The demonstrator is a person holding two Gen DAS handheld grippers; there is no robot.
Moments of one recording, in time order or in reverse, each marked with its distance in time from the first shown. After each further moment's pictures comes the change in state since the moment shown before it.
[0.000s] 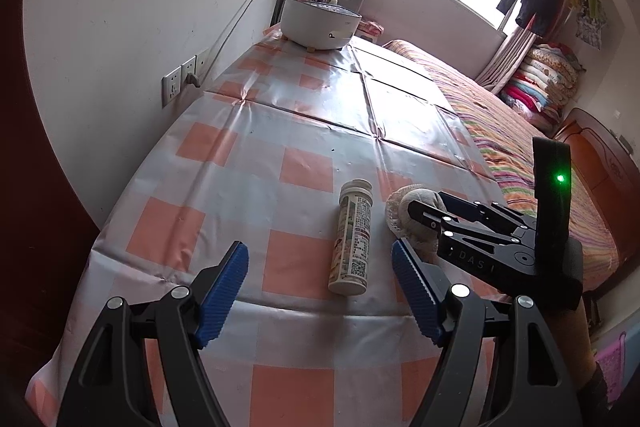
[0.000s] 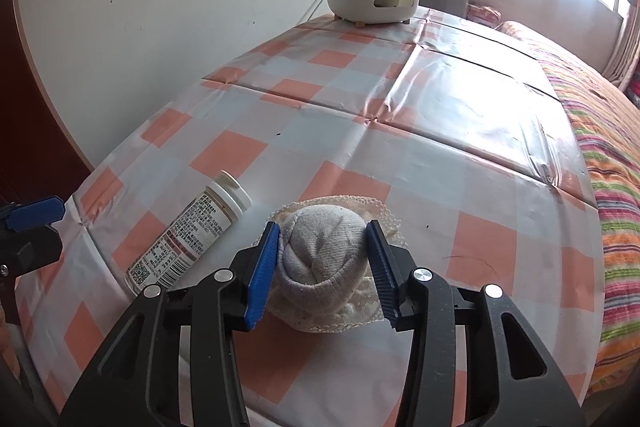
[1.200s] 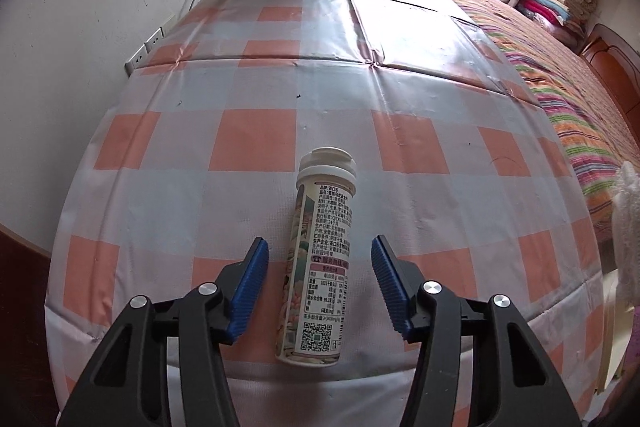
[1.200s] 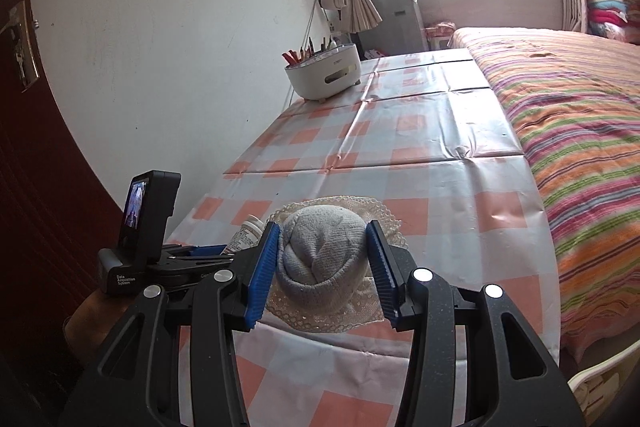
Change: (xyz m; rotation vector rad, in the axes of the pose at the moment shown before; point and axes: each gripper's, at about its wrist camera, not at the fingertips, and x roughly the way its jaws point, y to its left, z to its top) left arm 0.112 -0.050 0.017 0.173 0.249 0.139; right arm -0.160 -0.059 -0.067 0.305 -0.275 0.101
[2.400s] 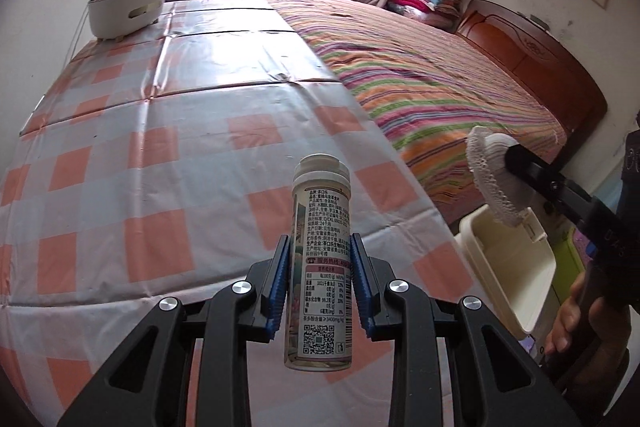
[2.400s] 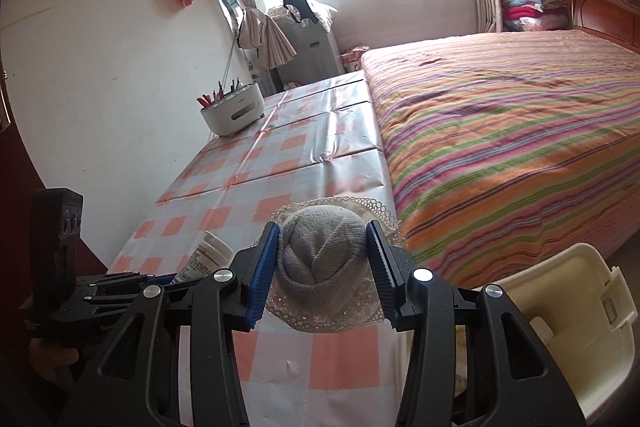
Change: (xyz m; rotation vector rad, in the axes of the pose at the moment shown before) left arm -0.079 -0.149 -0.064 0.254 -0.111 -0.381; right arm -0.109 -0.095 -0.057 0.138 -0.136 -0.246
